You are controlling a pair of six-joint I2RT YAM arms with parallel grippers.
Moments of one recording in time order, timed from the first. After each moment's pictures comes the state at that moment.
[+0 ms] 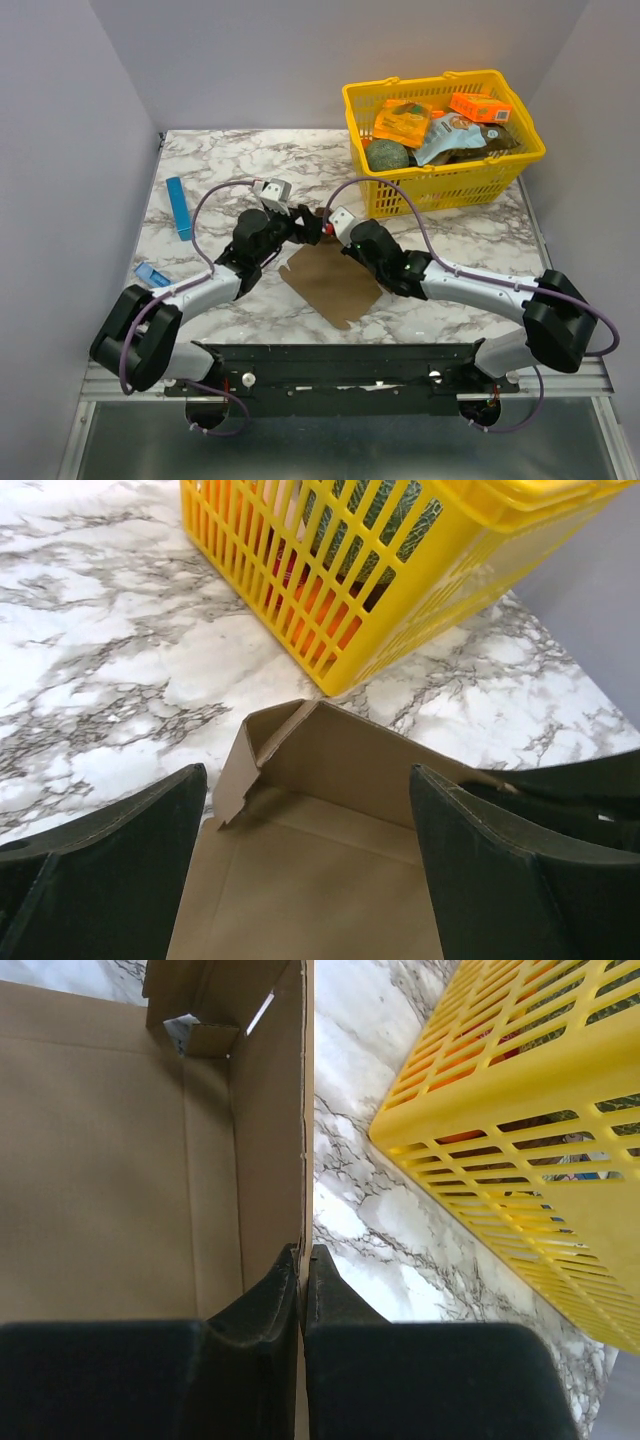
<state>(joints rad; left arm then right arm) -0.54 1.30 0.55 0.65 0.11 -0.37 0.92 1.43 0.86 -0.04 0.49 -0.34</state>
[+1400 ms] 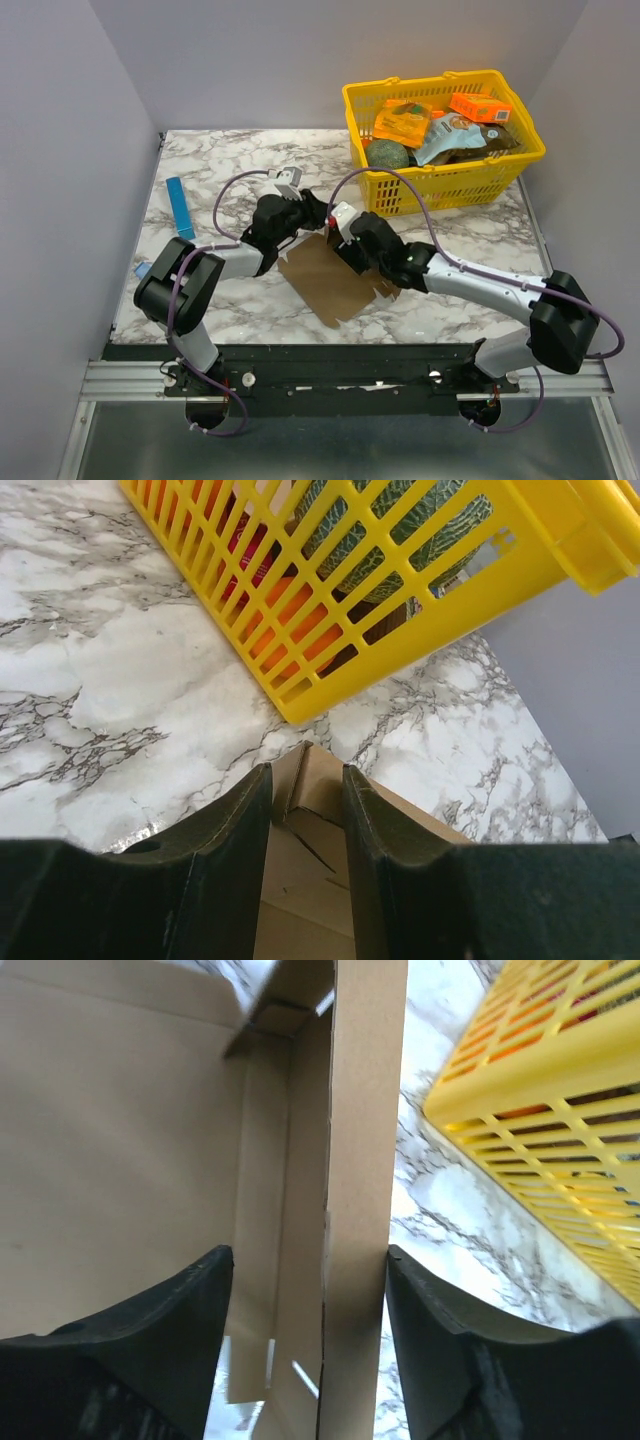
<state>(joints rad) -0.50 1.69 0.75 0.82 0.23 -0.60 0.91 1.43 0.92 -0.19 0.39 -0.21</state>
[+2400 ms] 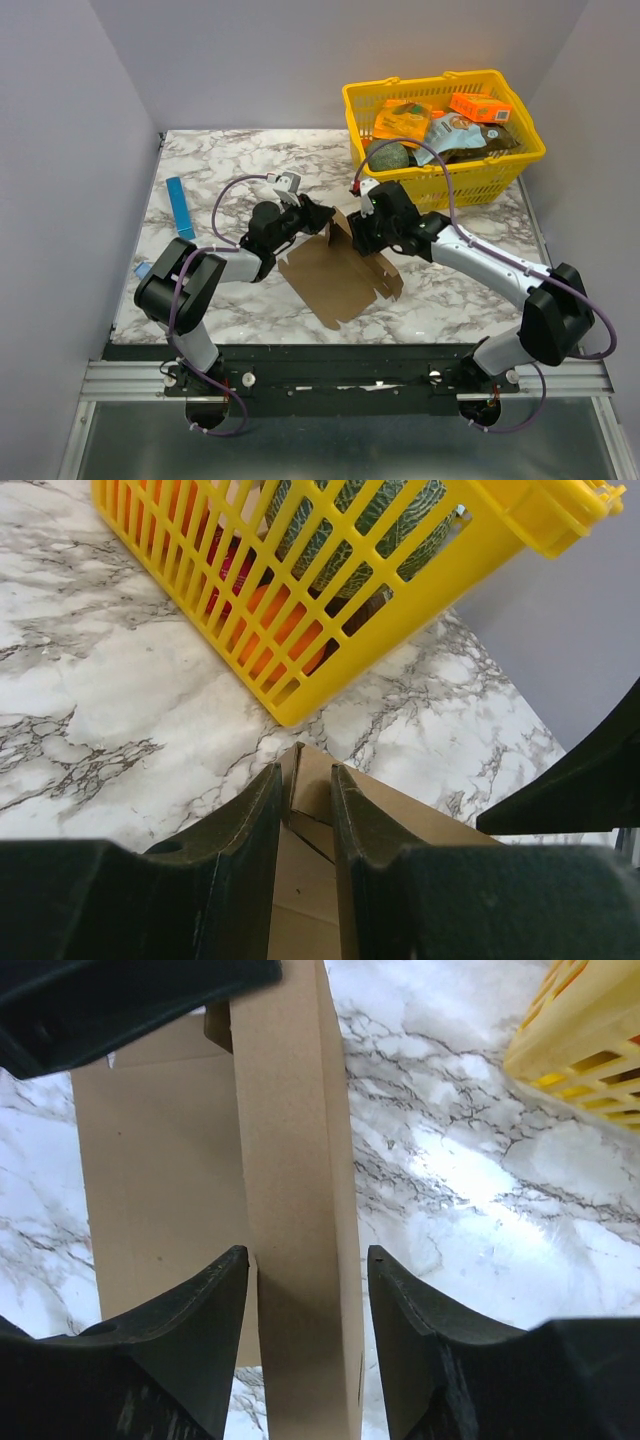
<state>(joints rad) -0.50 1.70 0.68 0.97 0.27 -0.55 0.70 1.47 1.11 -0.41 0.01 0.10</state>
